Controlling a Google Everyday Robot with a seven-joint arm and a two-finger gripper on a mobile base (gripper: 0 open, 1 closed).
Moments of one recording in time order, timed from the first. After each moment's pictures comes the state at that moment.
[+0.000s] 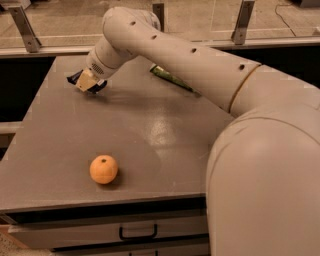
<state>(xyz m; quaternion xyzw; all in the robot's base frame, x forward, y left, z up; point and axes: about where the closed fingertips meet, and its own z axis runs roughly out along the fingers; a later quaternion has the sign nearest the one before) 0.711 0.218 0.866 -0.55 0.73 0.16 0.37</state>
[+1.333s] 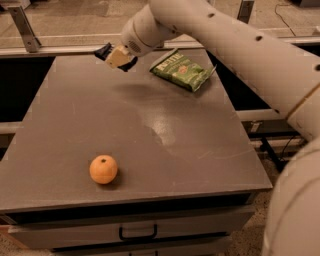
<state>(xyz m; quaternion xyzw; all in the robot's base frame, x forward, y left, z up) 0.717 0.121 0.941 -0.56 0.70 0.11 0.44</state>
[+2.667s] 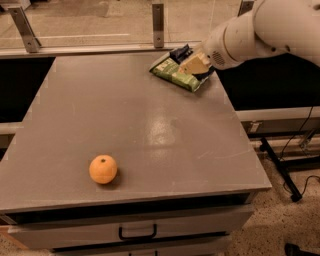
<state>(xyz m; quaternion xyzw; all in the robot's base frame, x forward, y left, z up) 0.655 -0.091 0.957 -0.45 0.76 0.02 0.46</state>
